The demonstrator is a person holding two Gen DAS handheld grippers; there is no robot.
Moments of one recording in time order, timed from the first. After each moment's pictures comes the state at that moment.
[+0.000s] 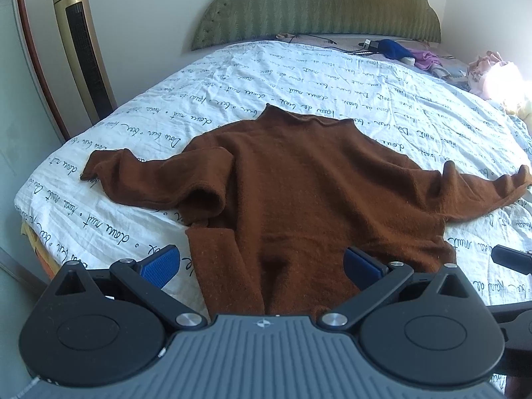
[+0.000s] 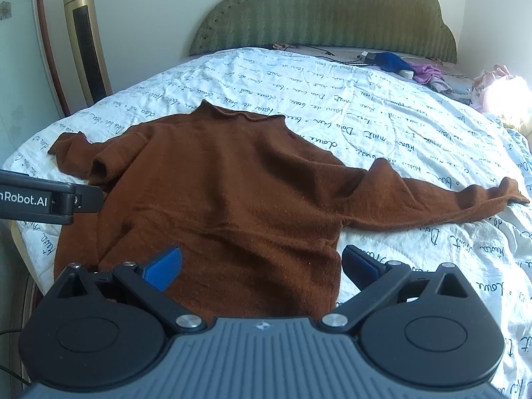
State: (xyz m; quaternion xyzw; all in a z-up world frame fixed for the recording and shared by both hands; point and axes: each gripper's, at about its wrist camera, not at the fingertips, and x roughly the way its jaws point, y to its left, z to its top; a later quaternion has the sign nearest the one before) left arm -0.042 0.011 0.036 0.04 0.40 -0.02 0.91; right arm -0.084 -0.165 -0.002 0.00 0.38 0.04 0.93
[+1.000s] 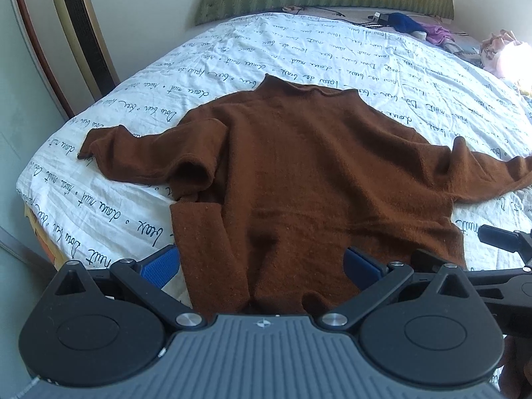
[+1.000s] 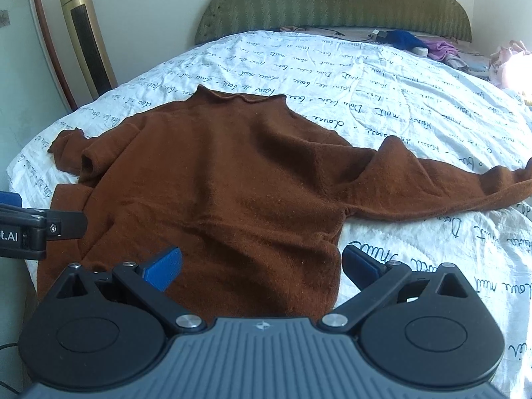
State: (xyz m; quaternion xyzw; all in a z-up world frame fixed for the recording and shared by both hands) left arm -0.031 -0.012 0.020 0.05 0.45 0.00 0.89; right arm -0.049 -0.197 -0.027 0.05 0.40 0.09 0.91
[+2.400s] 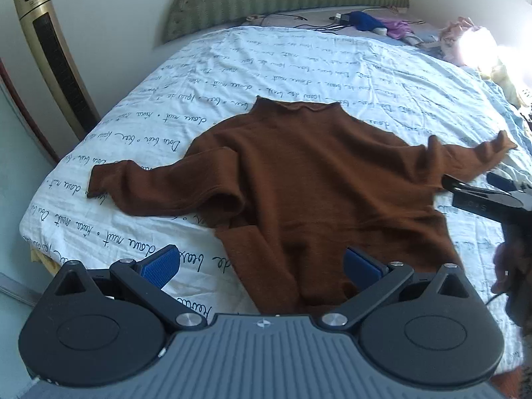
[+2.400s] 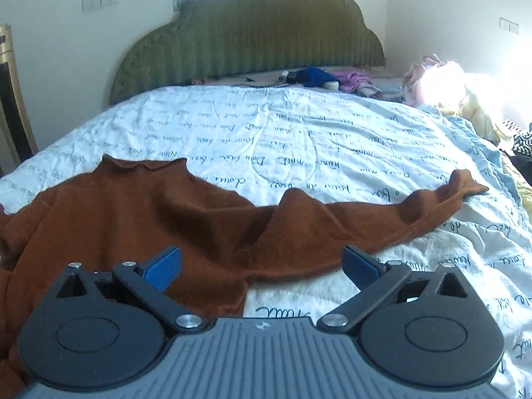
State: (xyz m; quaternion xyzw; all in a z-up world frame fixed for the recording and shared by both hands) left arm -0.031 0.052 0.069 0.08 0.45 -0.08 0.89; right arm -0.031 -0.236 -0.025 0.03 0.32 -0.08 0.94
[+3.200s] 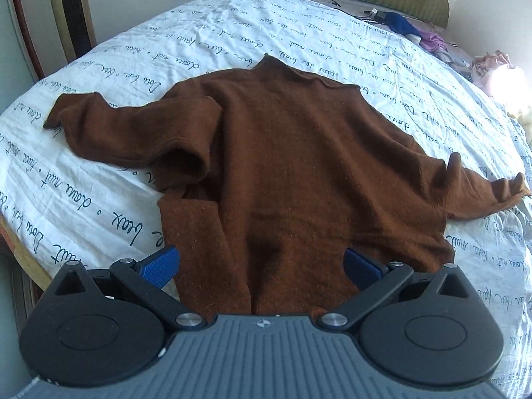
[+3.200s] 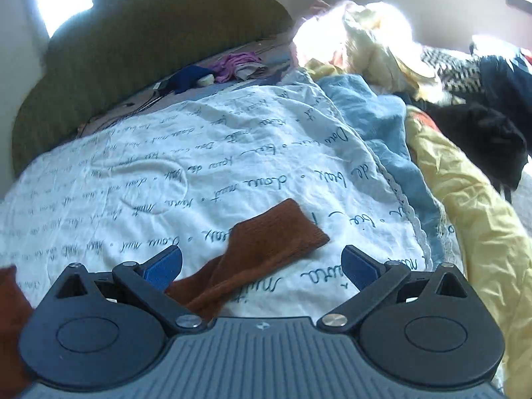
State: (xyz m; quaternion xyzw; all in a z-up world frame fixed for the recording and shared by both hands) left arm 0.002 0.027 0.004 -0.02 0.49 -0.04 0.87; right arm 0.023 -0.605 -0.035 0.24 0.33 -0.15 0.90
